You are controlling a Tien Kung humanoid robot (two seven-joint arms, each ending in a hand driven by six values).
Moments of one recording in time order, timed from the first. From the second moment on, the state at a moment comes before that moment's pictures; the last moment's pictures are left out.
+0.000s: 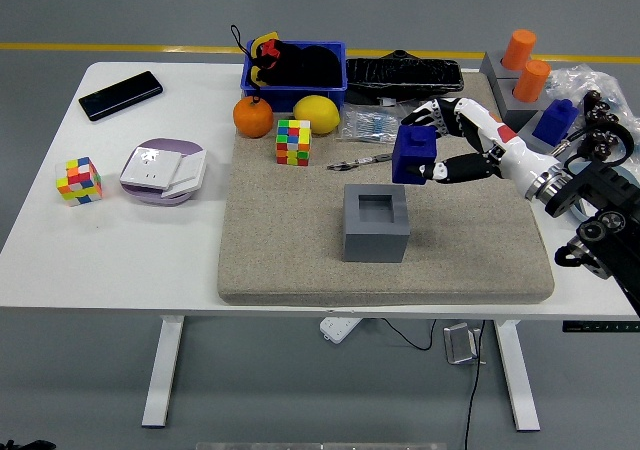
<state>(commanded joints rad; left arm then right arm) -0.27 0.18 -0.04 -0.20 0.24 -0.12 0.21 0.54 -0.32 1.00 1.13 -1.29 0.09 0.21</state>
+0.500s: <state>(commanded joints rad) -0.27 0.18 -0.03 -0.20 0.23 -0.12 0.21 0.49 -0.32 0.97 0.95 -1.29 0.09 0.21</state>
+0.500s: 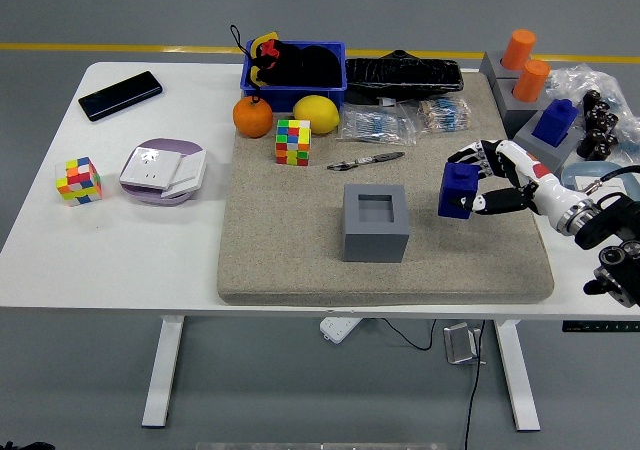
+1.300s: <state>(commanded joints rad) -0.26 0.18 -0.03 -0.20 0.23 -0.12 0.21 0.47 -0.32 0.94 0.90 -1.29 0.09 0.21</state>
